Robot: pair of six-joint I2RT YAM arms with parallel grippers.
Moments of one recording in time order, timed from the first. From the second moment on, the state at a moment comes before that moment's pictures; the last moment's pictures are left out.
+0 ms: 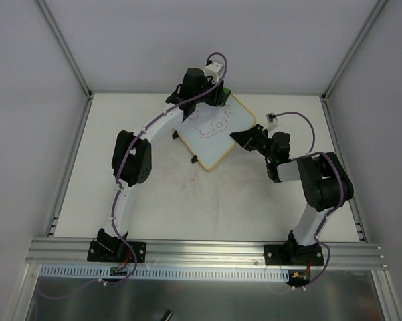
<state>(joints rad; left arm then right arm) -0.51 2.29 2.07 -0.08 0.29 -0.07 0.25 1.80 0.68 1.07 -0.49 0.87</state>
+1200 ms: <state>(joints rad) -0.29 2.29 1.85 0.10 0.25 -0.33 0.25 1.80 0.68 1.07 -0.49 0.87</state>
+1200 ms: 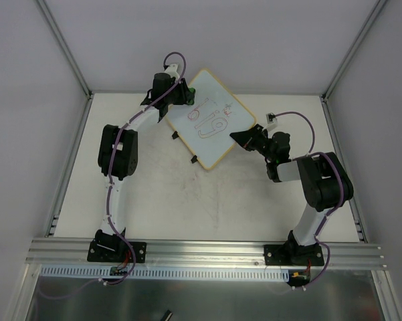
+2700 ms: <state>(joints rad) -0.57 2.16 1.76 0.17 0.26 0.02 0.25 1.80 0.68 1.07 -0.49 0.87</state>
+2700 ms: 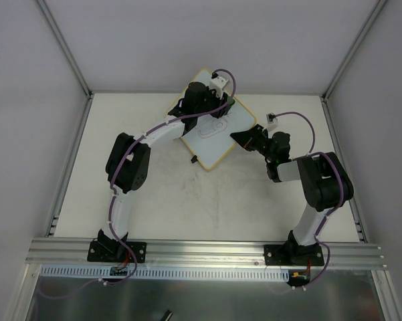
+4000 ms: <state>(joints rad) -0.37 2.16 1.67 0.13 0.16 -0.36 0.25 1.80 0.68 1.07 -0.50 0.86</state>
